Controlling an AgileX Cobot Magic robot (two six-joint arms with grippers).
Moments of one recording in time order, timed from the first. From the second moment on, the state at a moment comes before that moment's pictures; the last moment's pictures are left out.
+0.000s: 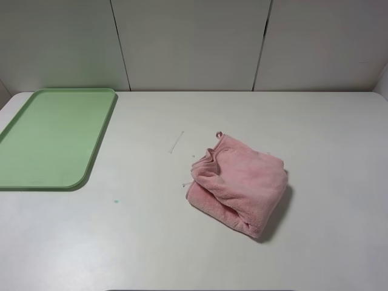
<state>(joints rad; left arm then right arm) -0.16 -0.01 -0.49 0.11 1.06 -0.12 -0.16 -0.01 -0.50 0.18 1.05 -0.25</state>
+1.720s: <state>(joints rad) -0.16 0.24 -0.51 -0.03 0.93 -0.12 -0.16 -0.01 -0.50 0.18 1.05 -0.25</state>
